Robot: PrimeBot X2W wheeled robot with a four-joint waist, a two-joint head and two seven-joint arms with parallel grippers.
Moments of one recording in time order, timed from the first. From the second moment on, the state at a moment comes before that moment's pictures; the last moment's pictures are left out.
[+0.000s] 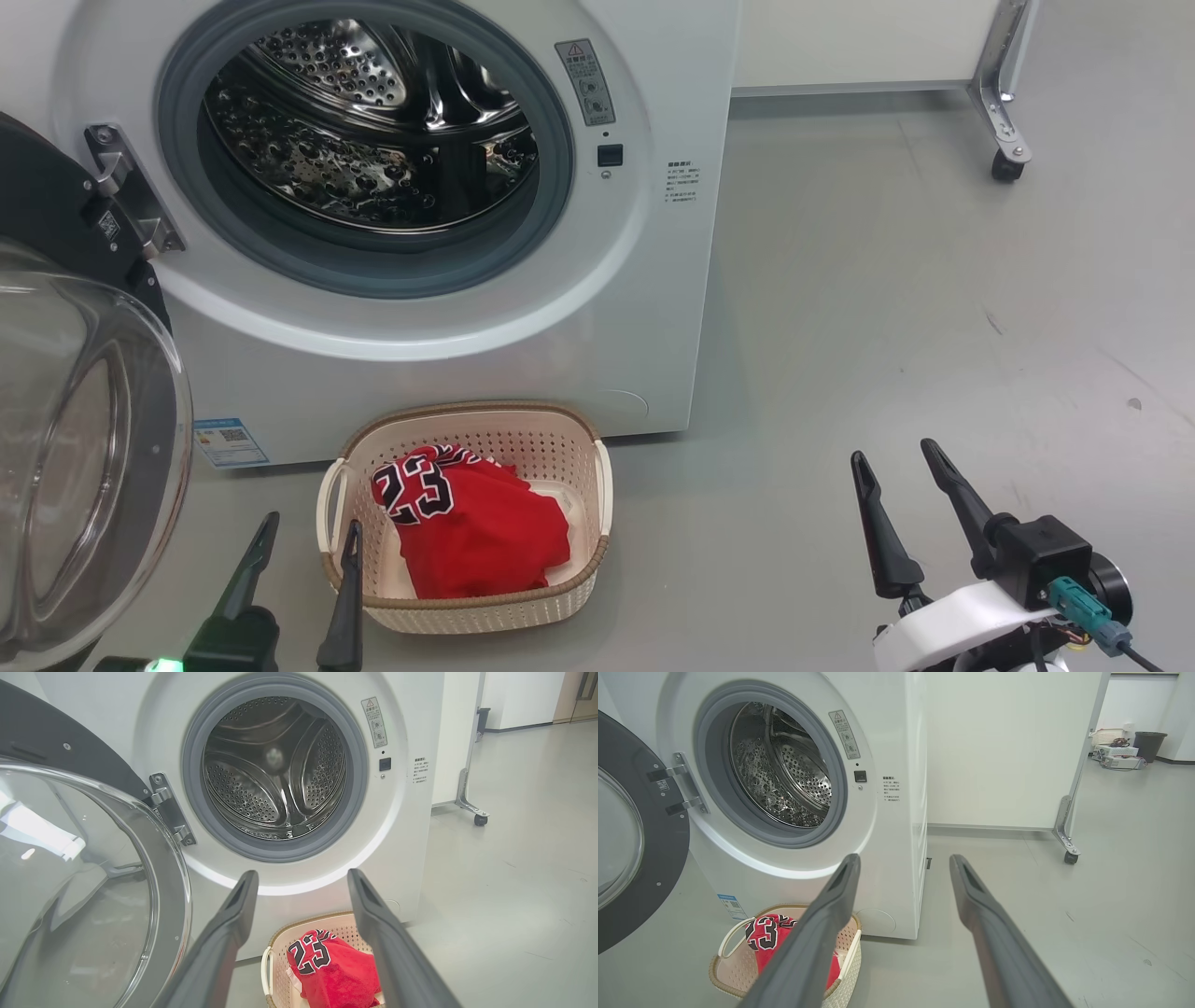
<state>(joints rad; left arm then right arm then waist) 0.21 0.13 -0.18 -0.12 -0.18 0.09 -0.10 0.11 -0.14 0.27 0.00 0.31 -0.05 -0.16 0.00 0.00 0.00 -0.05</state>
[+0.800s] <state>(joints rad) 0.21 0.13 -0.18 -0.14 -0.18 0.09 -0.08 0.11 -0.14 0.26 -0.01 0.31 -0.06 -0.15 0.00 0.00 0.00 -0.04</state>
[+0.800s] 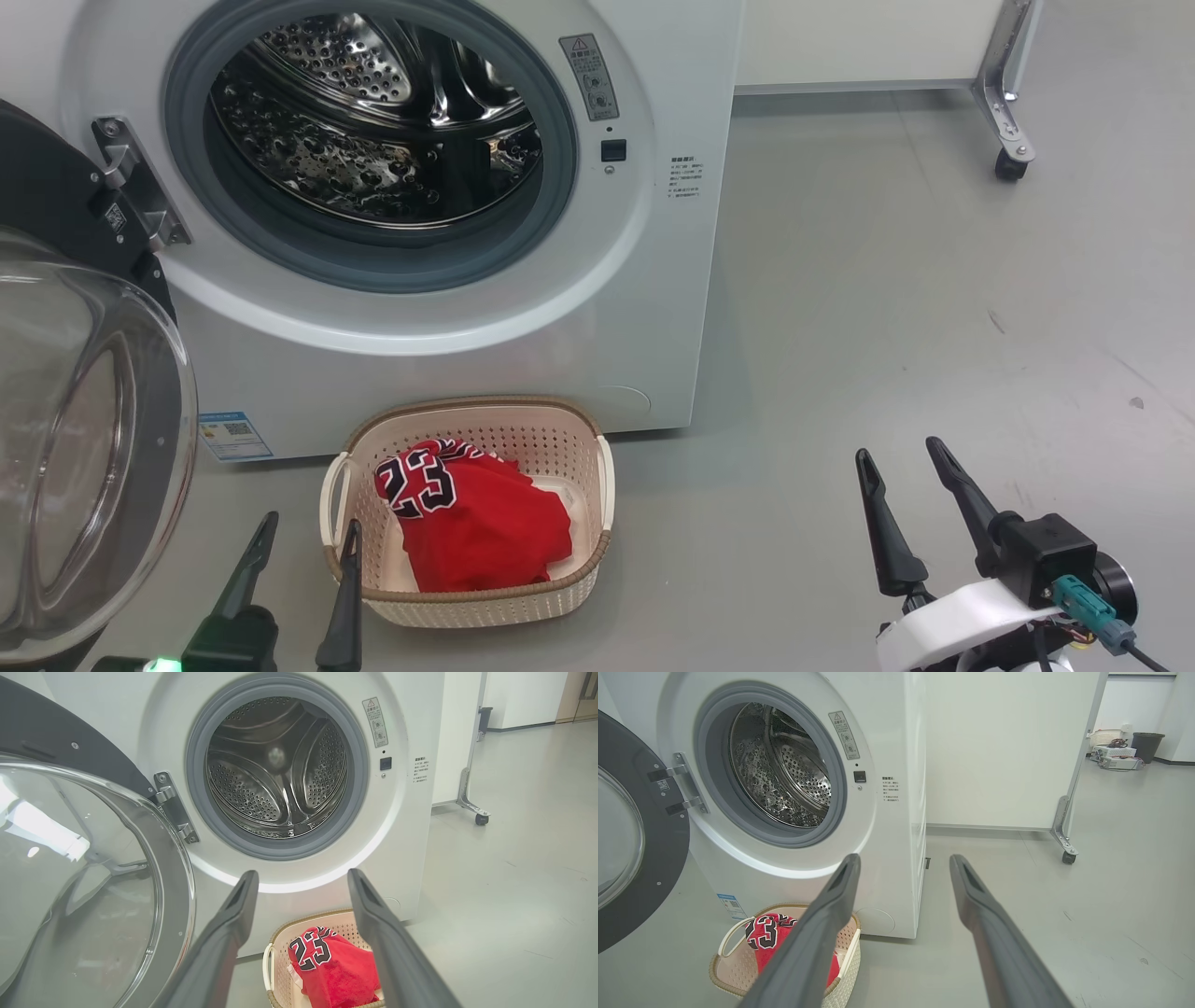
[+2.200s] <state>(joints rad) 0.21 0.10 -0.20 -0.16 -0.16 0.10 -0.11 0.13 -0.18 0.23 -0.06 0.31 -0.06 -0.14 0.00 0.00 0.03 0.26</state>
